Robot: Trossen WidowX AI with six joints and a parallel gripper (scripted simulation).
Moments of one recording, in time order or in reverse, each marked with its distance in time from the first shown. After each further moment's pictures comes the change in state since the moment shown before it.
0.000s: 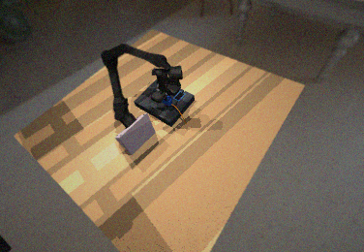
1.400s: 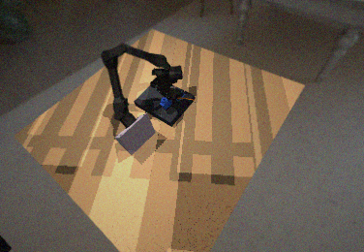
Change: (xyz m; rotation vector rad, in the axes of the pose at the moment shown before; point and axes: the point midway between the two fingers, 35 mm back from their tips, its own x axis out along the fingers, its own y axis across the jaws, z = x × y) arm 0.000 0.000 0.000 -1.446 0.000 0.001
